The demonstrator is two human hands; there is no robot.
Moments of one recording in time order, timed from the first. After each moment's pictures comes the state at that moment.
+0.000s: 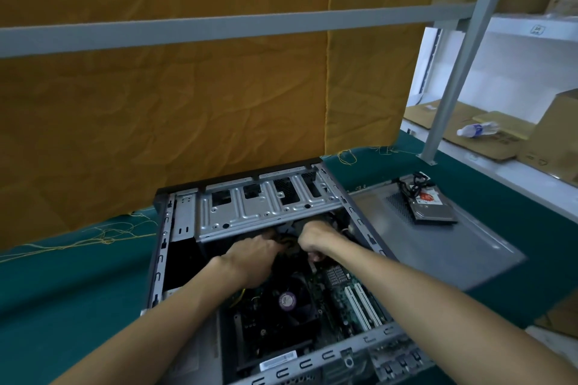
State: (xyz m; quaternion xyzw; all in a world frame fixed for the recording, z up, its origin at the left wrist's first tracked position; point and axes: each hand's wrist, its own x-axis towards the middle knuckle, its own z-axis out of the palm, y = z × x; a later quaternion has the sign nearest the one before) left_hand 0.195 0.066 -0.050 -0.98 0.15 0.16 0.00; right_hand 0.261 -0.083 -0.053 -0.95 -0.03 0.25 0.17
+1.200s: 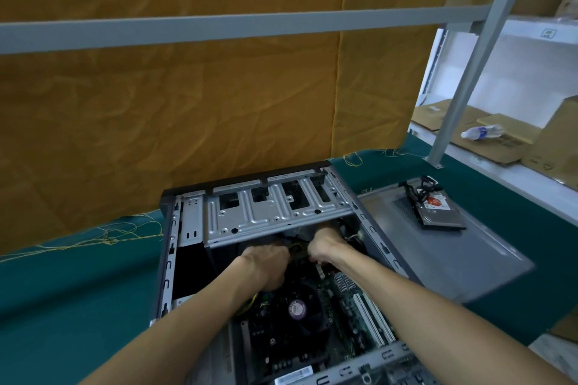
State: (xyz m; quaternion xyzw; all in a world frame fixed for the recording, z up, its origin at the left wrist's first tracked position) left_hand 0.204 0.054 -0.051 -0.97 0.09 0.22 0.00; right_hand 0.263 -0.078 -0.075 -0.95 0.04 0.24 0.21
